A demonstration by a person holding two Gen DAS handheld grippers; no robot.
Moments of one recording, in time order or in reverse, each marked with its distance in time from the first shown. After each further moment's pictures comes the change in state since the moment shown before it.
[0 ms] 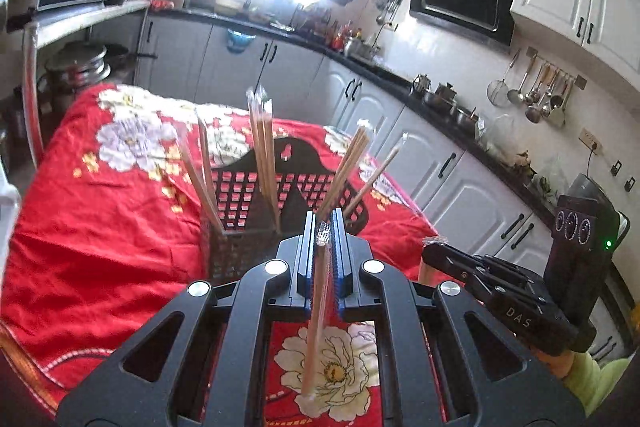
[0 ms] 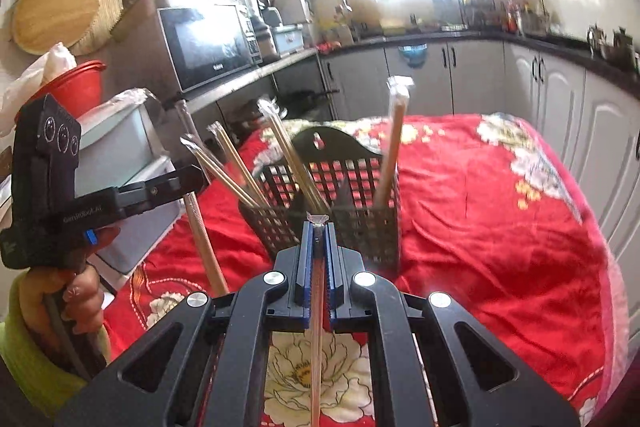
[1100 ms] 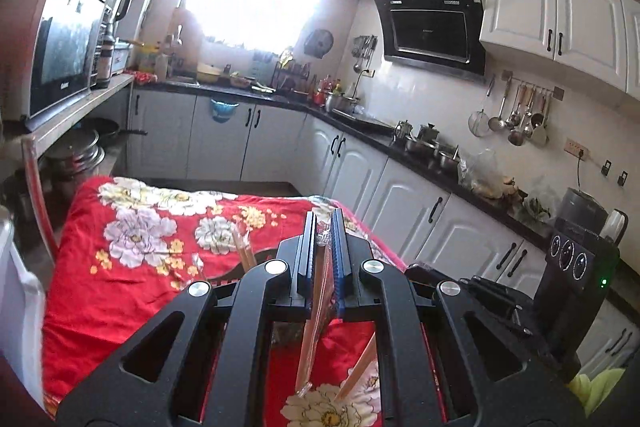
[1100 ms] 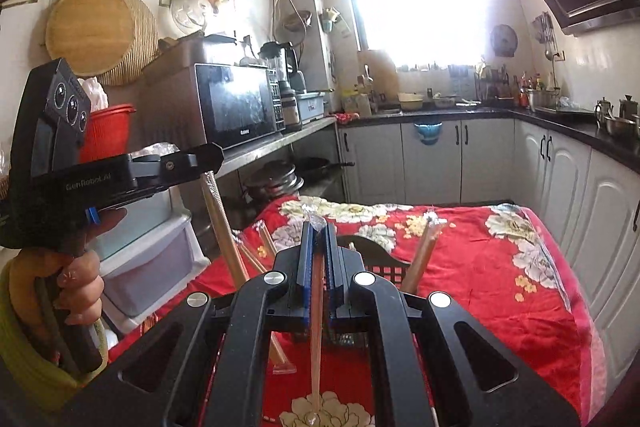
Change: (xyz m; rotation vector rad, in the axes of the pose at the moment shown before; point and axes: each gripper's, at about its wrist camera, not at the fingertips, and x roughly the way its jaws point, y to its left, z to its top) left arm -0.045 -0.039 0.068 0.121 -0.181 -0.019; right arm -0.029 0.036 0.052 -0.104 -0.229 0.021
